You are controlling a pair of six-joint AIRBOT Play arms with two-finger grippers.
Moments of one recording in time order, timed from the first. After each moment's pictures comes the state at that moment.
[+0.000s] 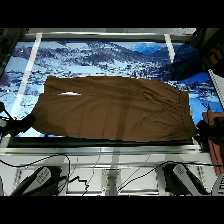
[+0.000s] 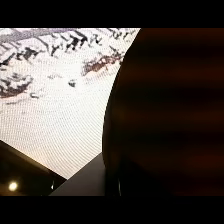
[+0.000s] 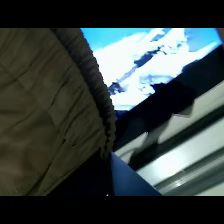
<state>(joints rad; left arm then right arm) 0.60 -1.05 0.60 1.36 -0.76 -1.49 -0.88 -0.98 0.65 -1.36 1.09 1.37</state>
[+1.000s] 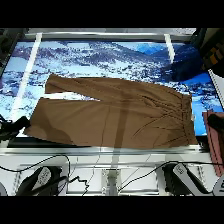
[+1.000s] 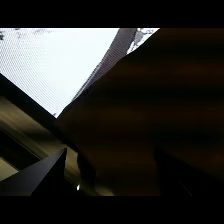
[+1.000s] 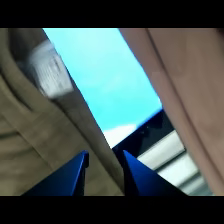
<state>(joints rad) 0.60 -0.92 0.62 1.54 -0.88 -1.65 -0.88 -1.00 0.82 -1.37 1.04 1.31</state>
